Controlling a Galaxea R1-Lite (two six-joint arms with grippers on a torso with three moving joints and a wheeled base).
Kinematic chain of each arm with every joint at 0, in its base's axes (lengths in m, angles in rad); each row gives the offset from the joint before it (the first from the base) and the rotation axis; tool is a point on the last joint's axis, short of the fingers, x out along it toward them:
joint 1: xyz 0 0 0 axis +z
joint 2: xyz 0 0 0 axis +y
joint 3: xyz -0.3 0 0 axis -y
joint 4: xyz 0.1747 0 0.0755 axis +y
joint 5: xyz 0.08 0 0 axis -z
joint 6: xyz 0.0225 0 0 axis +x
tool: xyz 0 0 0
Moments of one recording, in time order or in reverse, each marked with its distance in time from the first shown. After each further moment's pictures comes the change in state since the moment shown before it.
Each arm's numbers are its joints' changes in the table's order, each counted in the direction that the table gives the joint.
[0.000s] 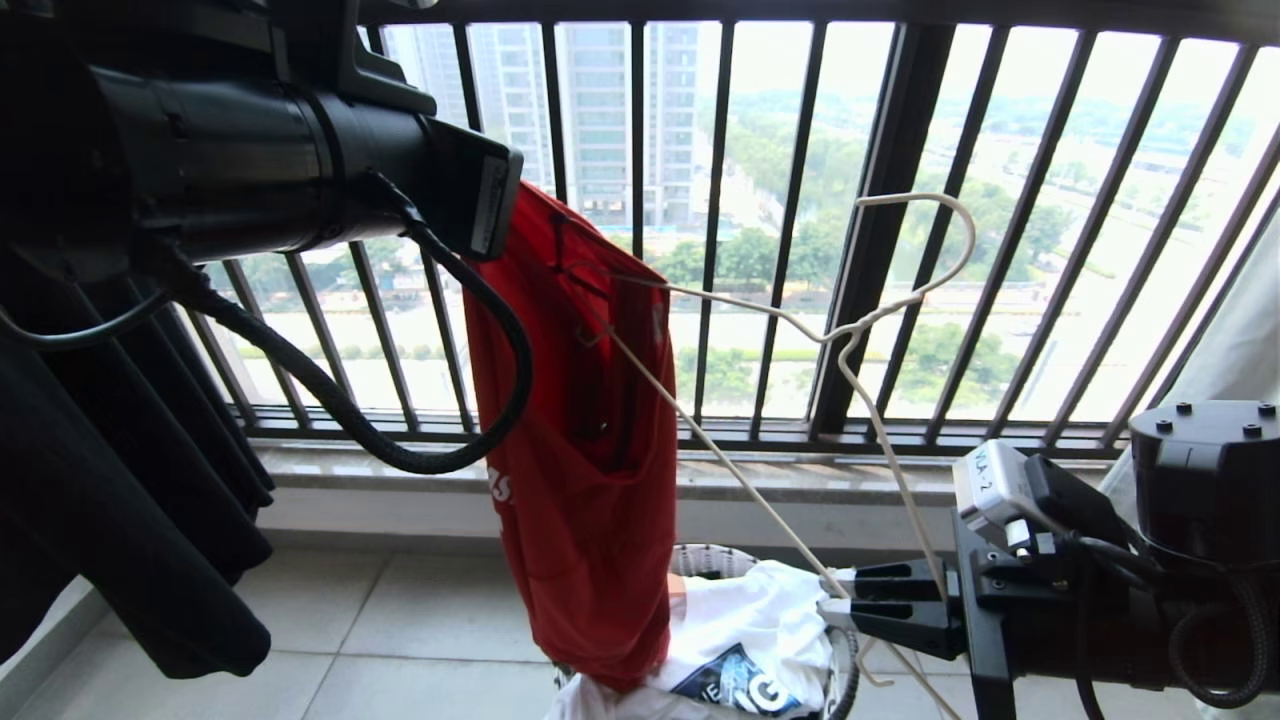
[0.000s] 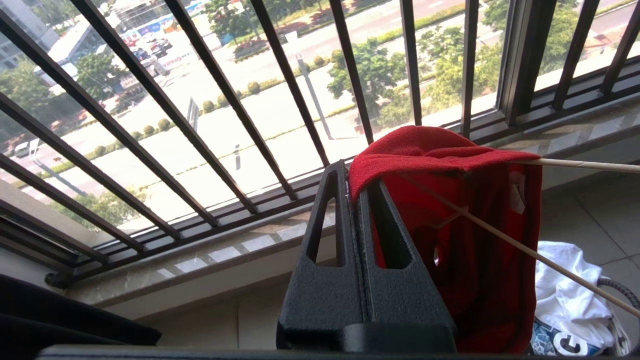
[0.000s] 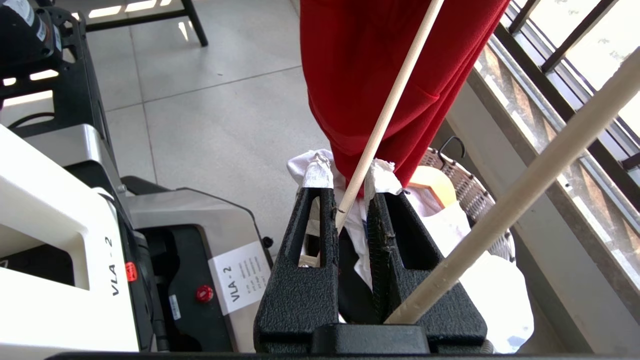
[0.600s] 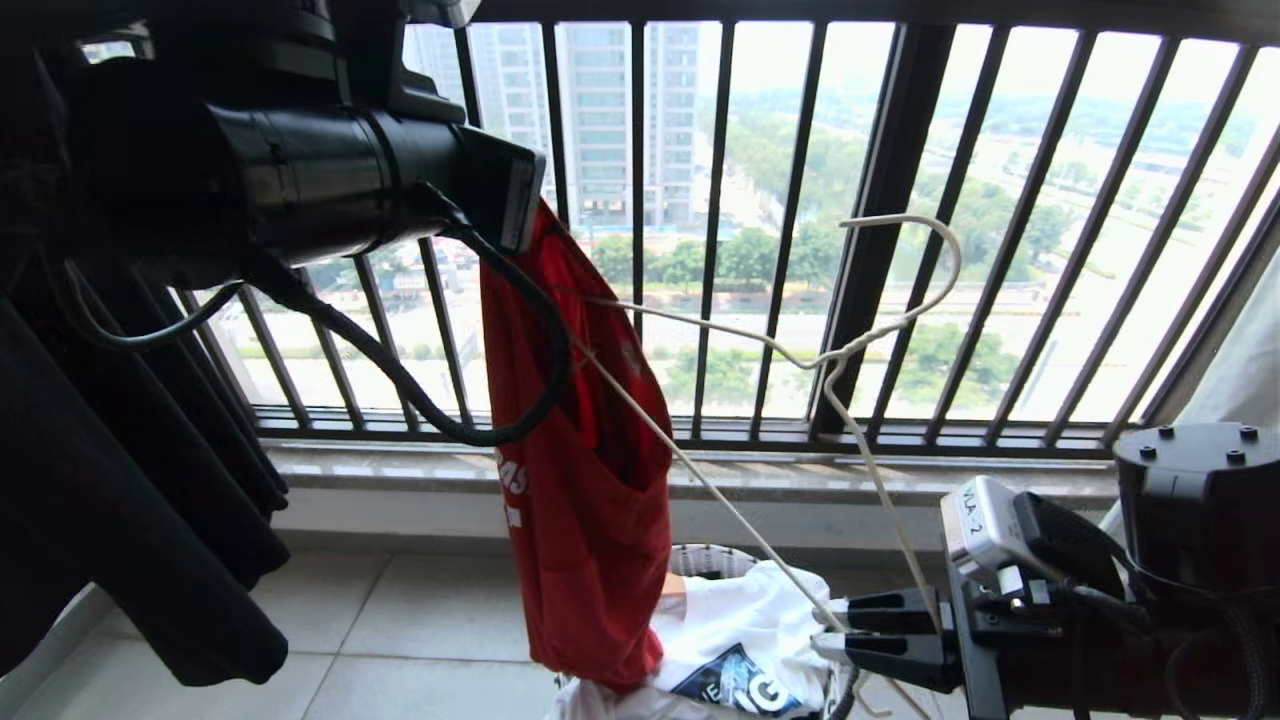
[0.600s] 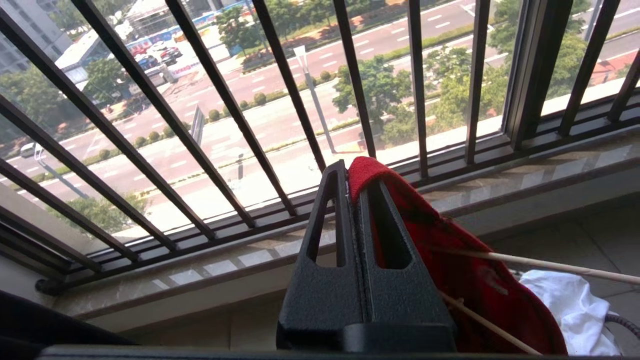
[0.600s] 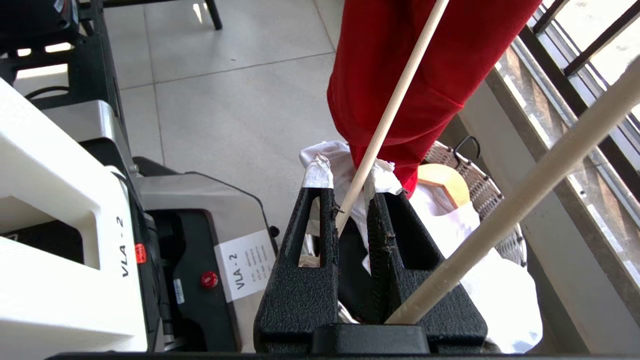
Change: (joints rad) left arm 0.021 0.050 -0.016 -0.116 -0.001 0.001; right arm 0.051 0.006 -0.028 0.004 -0.003 -0.045
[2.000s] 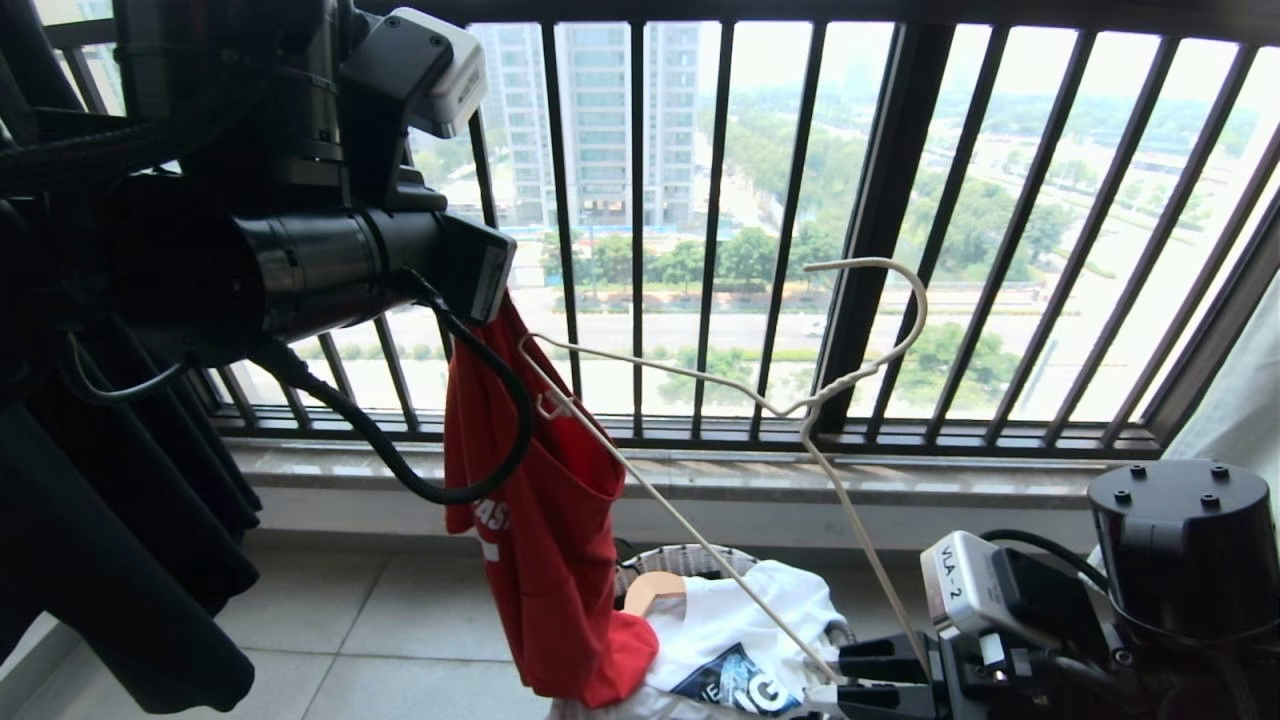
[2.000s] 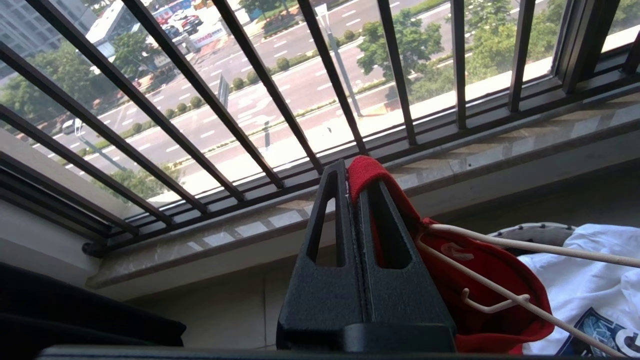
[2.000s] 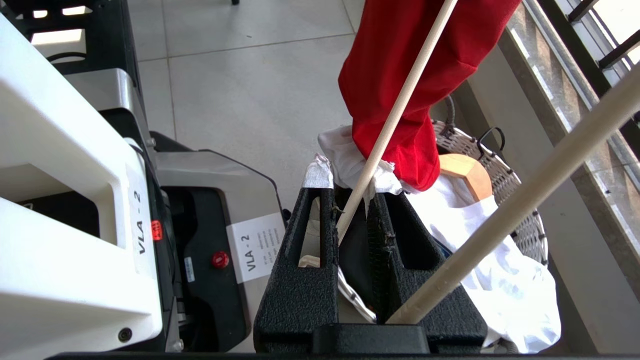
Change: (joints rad) left arm 0.068 -0.027 -0.143 -0.011 -0.002 0.028; right arm 0.064 0.010 -0.042 -0.002 0.032 -0.029
